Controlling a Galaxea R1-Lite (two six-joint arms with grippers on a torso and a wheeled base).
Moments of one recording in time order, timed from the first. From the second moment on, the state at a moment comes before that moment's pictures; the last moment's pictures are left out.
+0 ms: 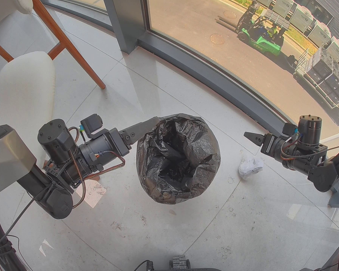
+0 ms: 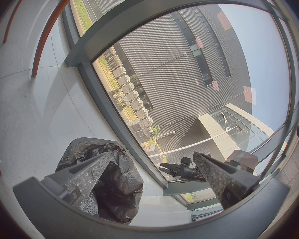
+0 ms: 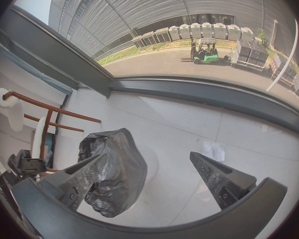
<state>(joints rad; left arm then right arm) -0.38 1.97 -0.66 -1.55 -0.53 -0.68 0.24 1.88 -0.71 -0.86 0.09 0.46</state>
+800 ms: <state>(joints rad) -0.42 1.95 -0.63 -1.55 -0.54 -0.62 0.01 2.33 -1.05 -0.91 0.06 0.28</state>
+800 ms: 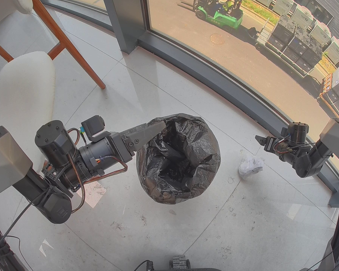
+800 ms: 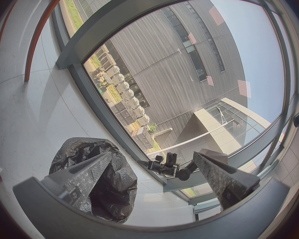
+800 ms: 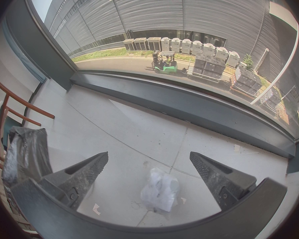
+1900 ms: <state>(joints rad) -0.45 1.95 -0.62 -1.55 -0.54 -0.61 0.00 2.62 -1.21 -0.87 0.06 0.30</state>
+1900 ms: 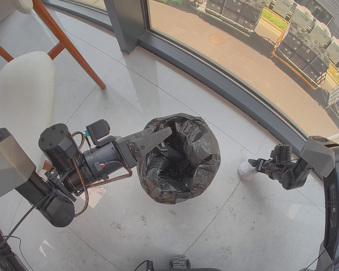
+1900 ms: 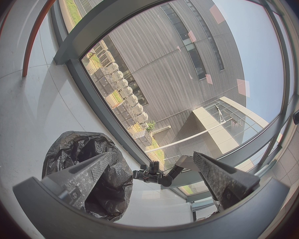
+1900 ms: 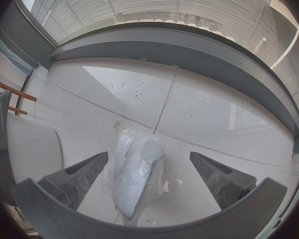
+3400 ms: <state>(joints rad) -0.45 1.95 -0.62 -1.55 -0.53 -0.59 0.40 1.80 -0.53 -1.10 0.06 0.36</state>
